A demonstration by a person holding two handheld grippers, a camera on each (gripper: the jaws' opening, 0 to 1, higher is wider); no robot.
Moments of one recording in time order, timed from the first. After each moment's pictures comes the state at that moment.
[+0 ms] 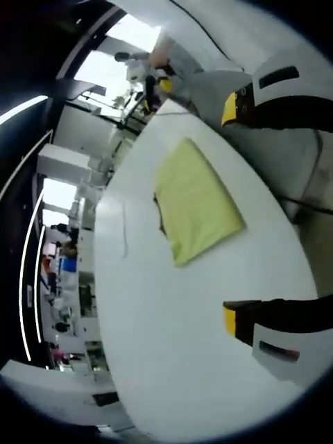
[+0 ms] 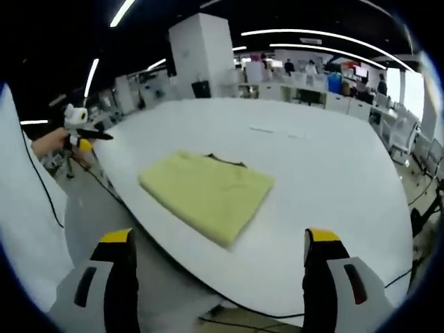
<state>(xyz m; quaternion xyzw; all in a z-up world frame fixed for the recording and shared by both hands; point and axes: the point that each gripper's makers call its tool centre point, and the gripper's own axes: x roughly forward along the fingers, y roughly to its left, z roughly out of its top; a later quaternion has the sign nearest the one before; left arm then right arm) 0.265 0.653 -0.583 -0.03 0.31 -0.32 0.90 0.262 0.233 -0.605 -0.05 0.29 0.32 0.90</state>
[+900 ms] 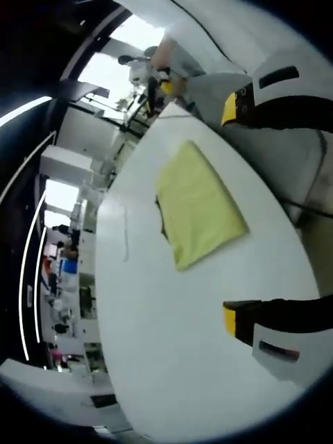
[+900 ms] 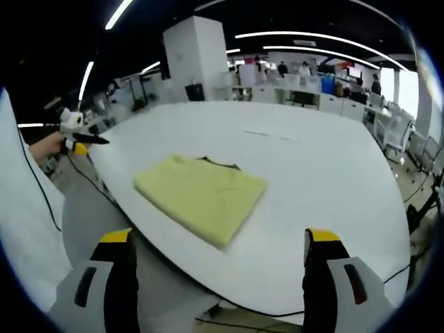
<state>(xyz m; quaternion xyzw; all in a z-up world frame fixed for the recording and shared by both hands) 0.271 0.648 -0.591 -0.03 0.31 -0.33 0.89 0.265 0.229 -0.609 -0.04 0.29 0.30 0.91</state>
